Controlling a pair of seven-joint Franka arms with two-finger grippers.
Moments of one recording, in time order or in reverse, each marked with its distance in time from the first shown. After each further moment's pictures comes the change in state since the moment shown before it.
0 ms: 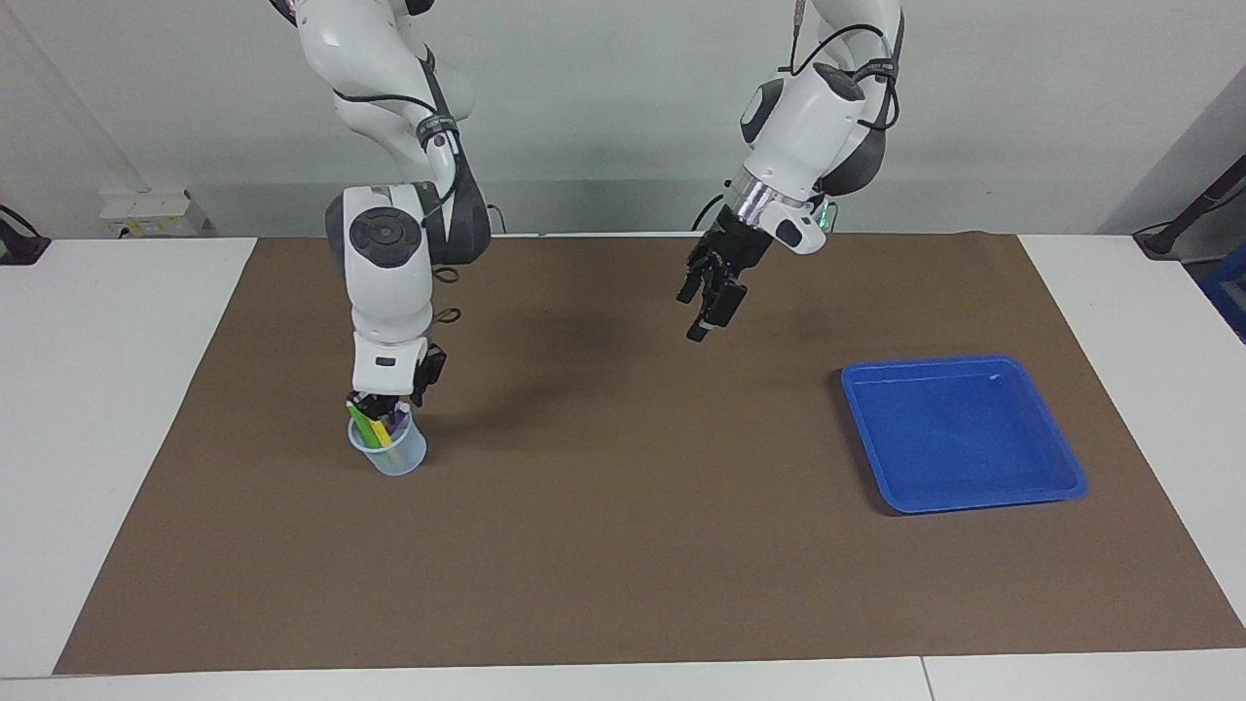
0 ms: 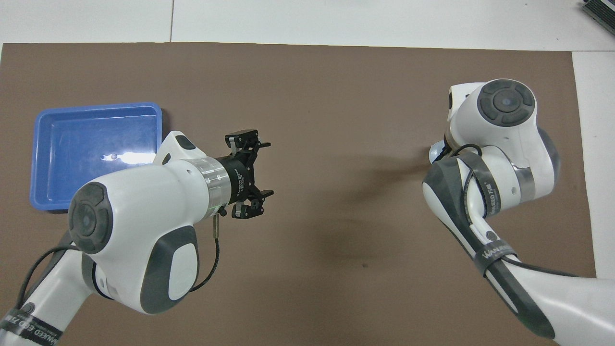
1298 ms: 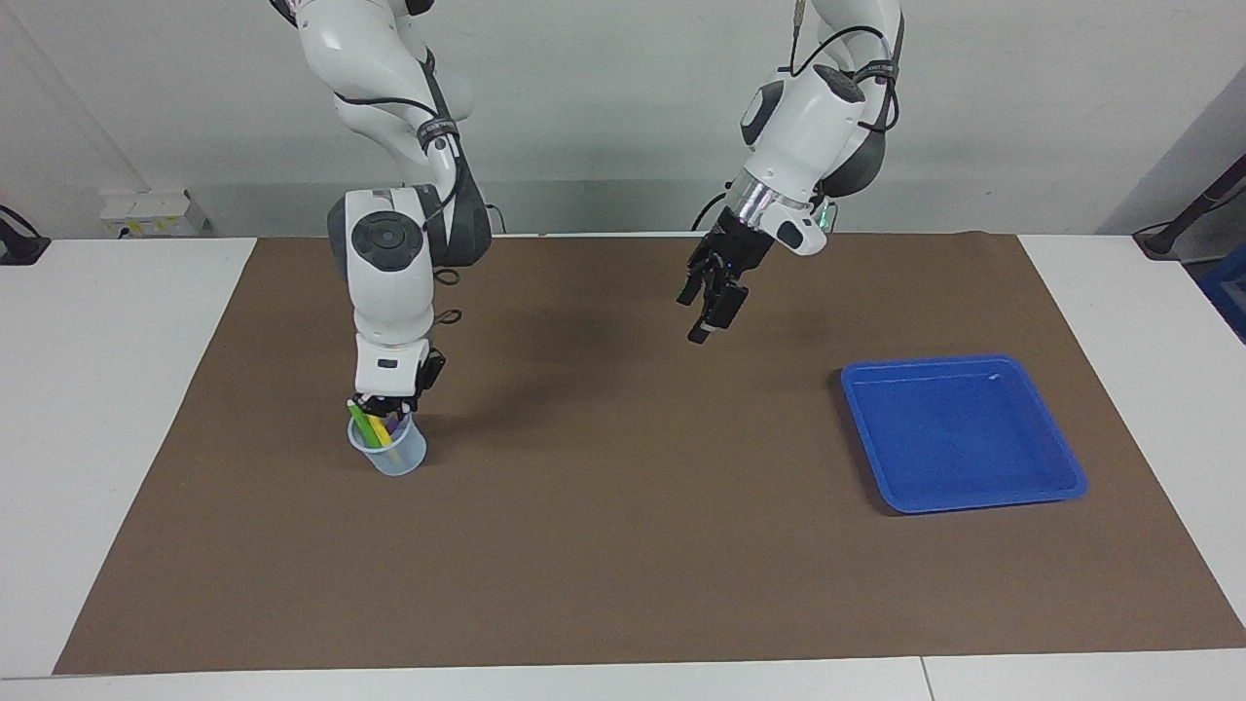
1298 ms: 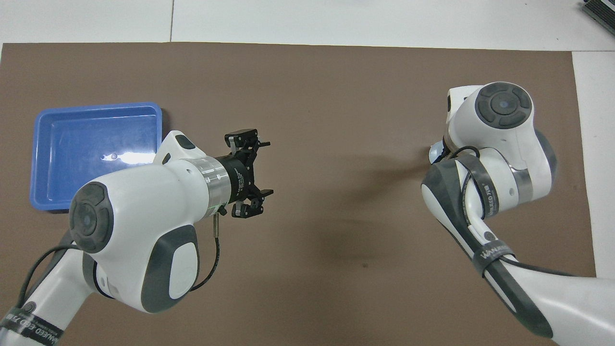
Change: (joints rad) left arm 0.000 0.003 0.000 -0.002 0.000 0.006 0.000; right arm 0.000 0.000 0.000 -0.012 -0.001 0.012 0.000
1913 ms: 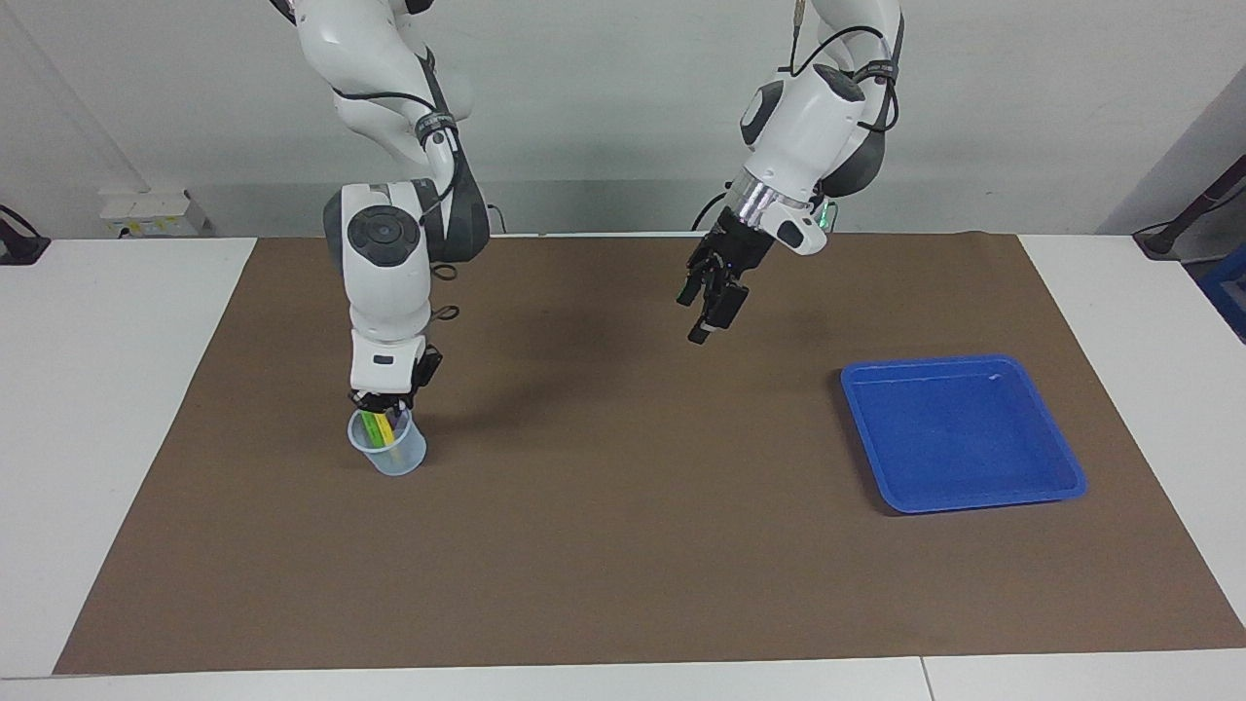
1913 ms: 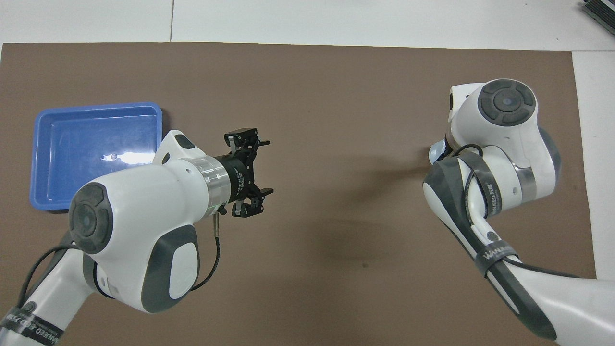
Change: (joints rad) left arm 0.000 0.000 -0.002 0.000 0.000 0.019 -0.020; right arm -0.002 -0.017 -0.001 0.030 0.002 -0.059 0.000
